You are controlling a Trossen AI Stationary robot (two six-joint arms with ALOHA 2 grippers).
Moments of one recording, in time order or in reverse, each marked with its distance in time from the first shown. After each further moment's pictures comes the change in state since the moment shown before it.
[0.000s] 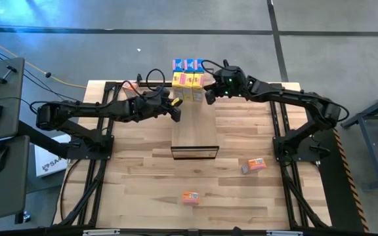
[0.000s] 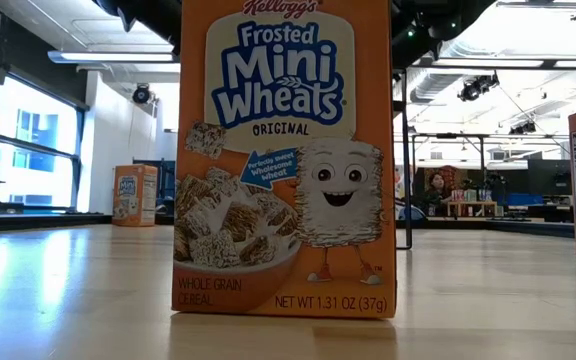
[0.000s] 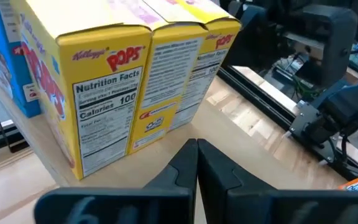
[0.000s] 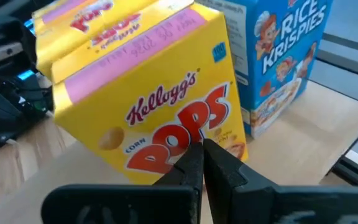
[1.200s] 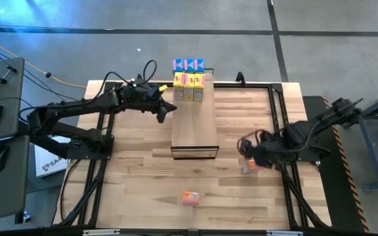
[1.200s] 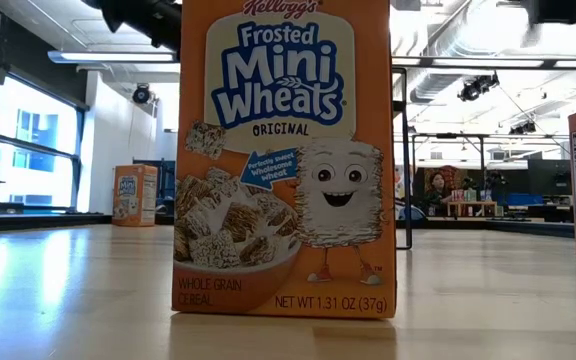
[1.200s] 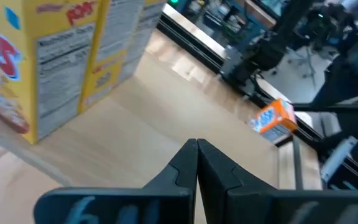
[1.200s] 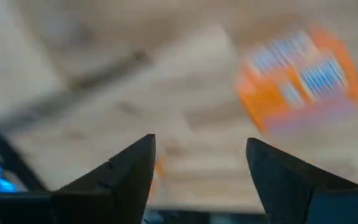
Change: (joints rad) left arm 0.163 -0.138 0.000 -0.193 0.547 0.079; right arm 0.952 -0.347 0.000 -1.013 0.126 2.060
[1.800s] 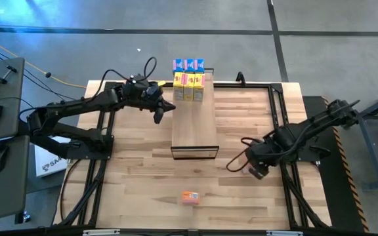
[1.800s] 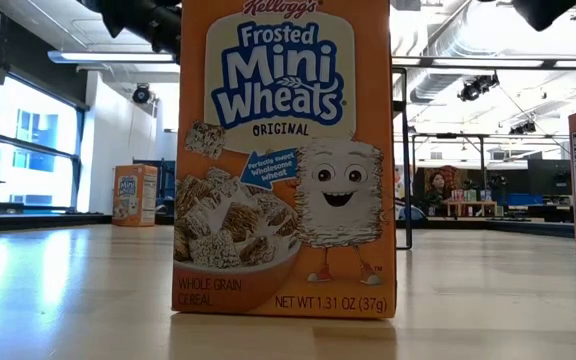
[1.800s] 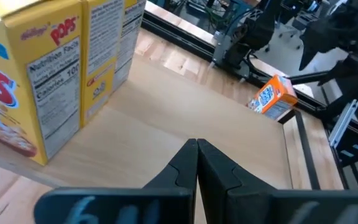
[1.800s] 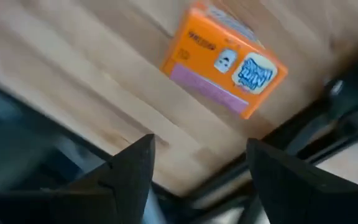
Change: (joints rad) left arm 0.058 0.000 0.000 -0.019 0.108 0.203; right arm -0.008 0.094 0.022 -0.209 -0.342 -1.104
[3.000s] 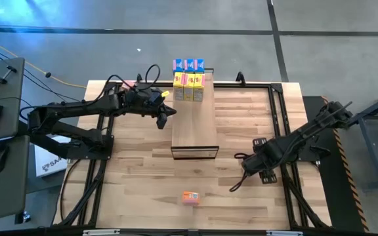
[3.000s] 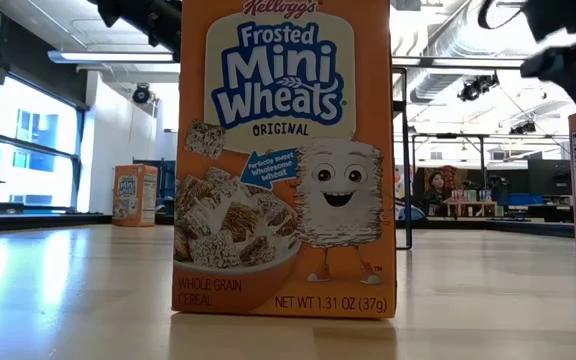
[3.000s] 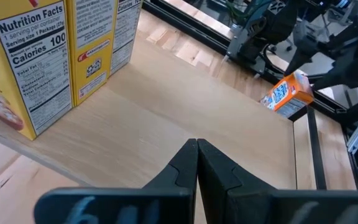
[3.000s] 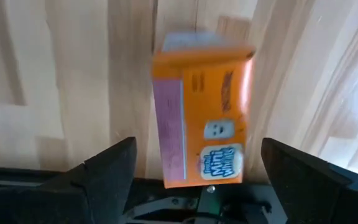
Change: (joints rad) left arm -0.123 0.000 0.000 -0.031 -0.187 -0.091; right arm 0.064 0.114 -0.096 0.026 0.226 -0.898
